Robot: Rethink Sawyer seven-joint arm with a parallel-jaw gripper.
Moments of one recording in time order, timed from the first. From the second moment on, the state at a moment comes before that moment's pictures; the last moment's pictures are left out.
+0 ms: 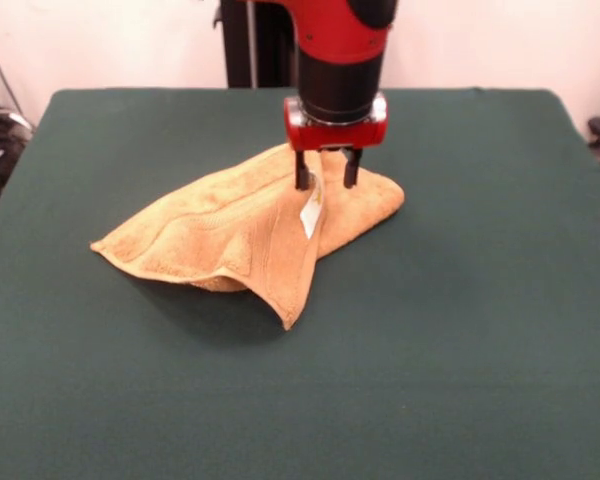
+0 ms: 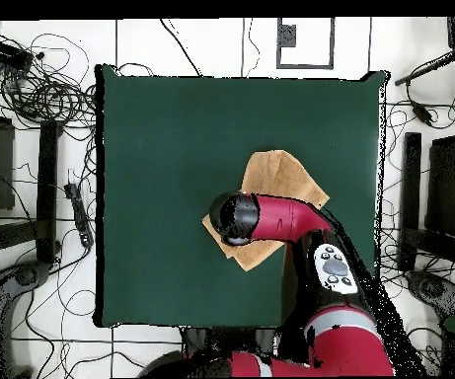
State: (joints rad) arm -0.24 -0.48 0.05 1.63 -0.17 0.58 1.57
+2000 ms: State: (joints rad) arm -0.24 -0.42 0.05 1.62 -0.17 0.58 1.57
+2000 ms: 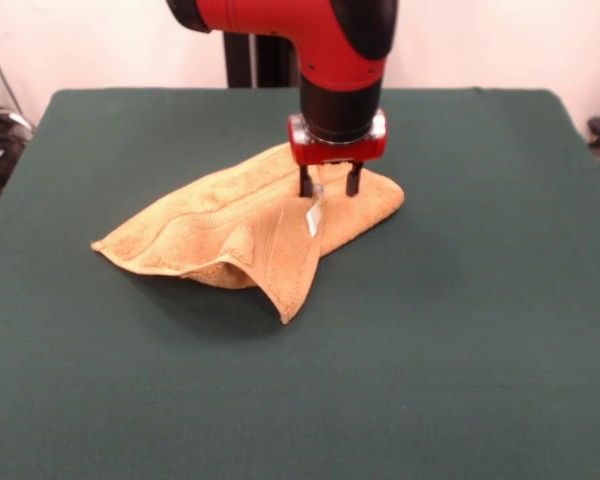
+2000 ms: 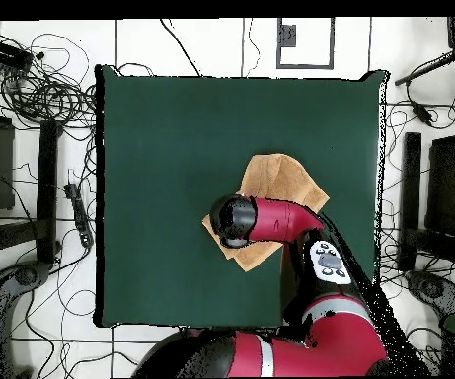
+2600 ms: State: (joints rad) arm -0.24 -0.42 0.05 1.62 -0.17 0.58 1.57
